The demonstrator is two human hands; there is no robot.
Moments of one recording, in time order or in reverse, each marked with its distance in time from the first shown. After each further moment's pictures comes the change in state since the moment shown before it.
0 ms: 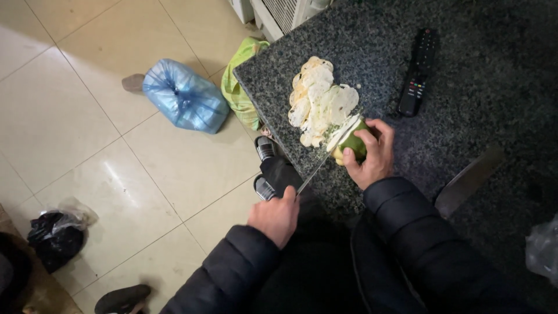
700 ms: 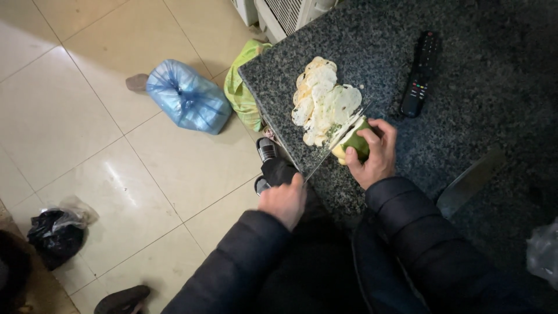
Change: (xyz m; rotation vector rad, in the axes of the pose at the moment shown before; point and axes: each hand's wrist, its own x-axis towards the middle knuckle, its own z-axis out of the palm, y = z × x) left_hand 0.027 0.012 0.009 -0.005 0.013 0.059; right_hand 0.010 -0.019 -0.009 0.011 -0.045 0.038
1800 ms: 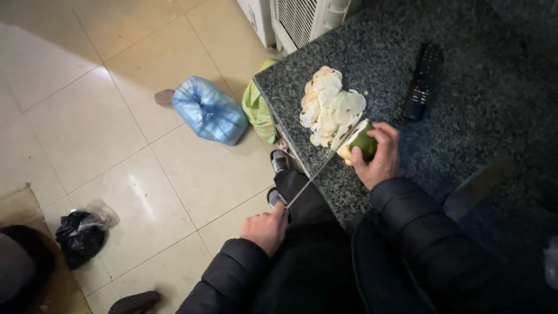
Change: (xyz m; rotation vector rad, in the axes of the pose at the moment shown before) left_hand -0.075 -0.056 0.031 0.003 -0.184 -0.108; right_hand 0.003 -0.012 -0.008 -0.018 0.087 -0.013
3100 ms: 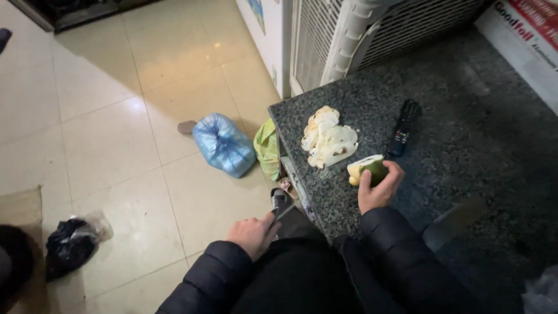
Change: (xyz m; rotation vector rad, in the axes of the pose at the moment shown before) left_hand -0.036 0.001 -0.017 -0.059 0.195 0.071; right_hand -0.021 -0.005 -0.021 -0.034 0.311 0.013
